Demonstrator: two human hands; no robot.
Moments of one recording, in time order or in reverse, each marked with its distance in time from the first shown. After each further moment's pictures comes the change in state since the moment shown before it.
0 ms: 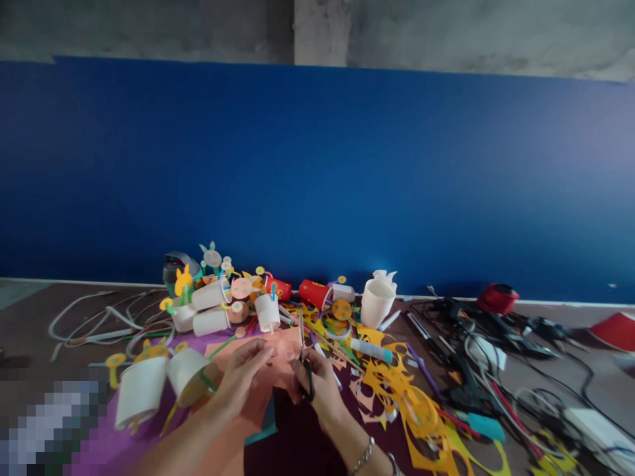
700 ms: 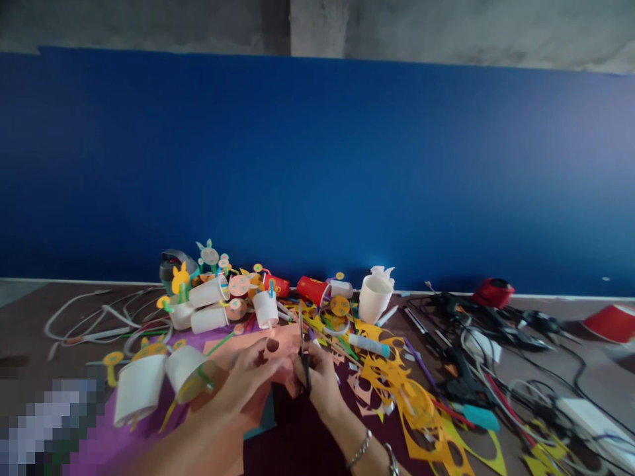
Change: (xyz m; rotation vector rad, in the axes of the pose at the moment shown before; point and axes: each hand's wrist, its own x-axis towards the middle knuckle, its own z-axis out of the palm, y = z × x) left_hand -0.006 0.007 0.011 0.176 -0.015 -0.014; right_hand 0.002 -0.003 -0.001 -0.052 0.037 -0.082
